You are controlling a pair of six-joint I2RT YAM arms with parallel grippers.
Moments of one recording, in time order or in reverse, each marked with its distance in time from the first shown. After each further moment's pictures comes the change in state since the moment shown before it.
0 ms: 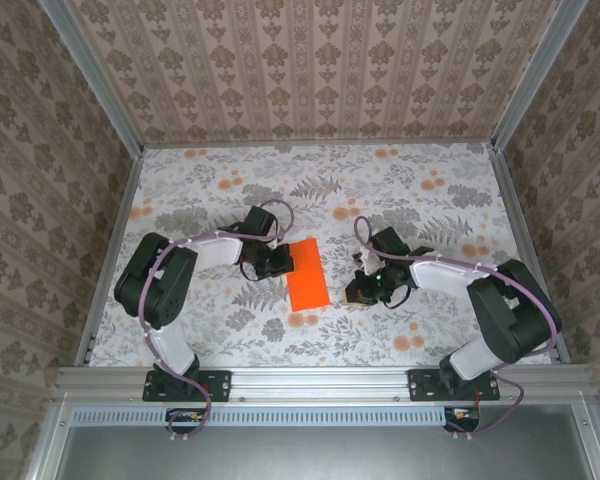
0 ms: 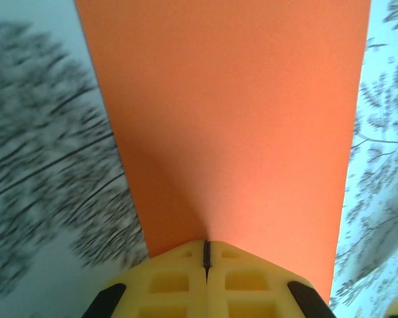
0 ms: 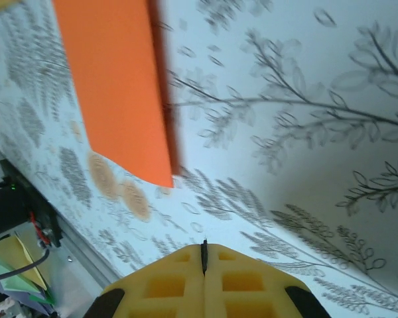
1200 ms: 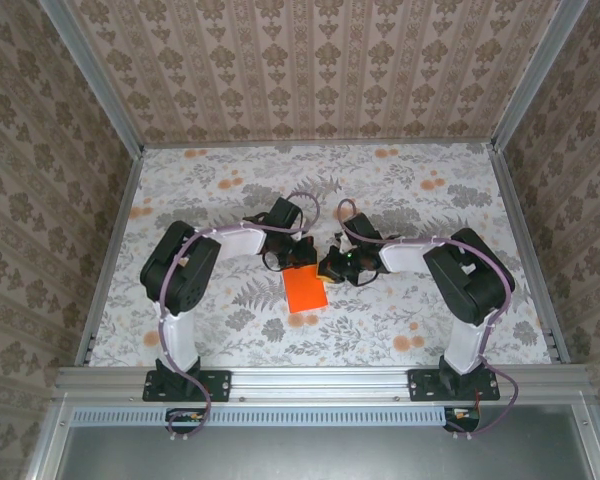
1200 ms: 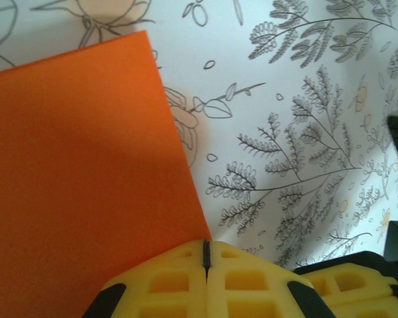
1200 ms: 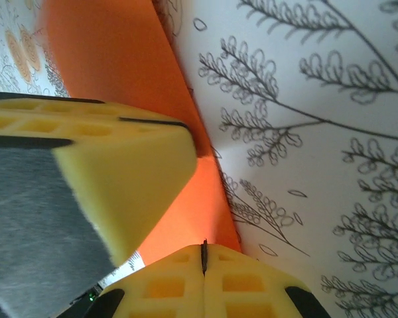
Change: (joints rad) left arm -0.098 0.180 0.212 0.031 0.048 0.007; right arm 0.071 0.319 0.195 0.333 0.057 0.415
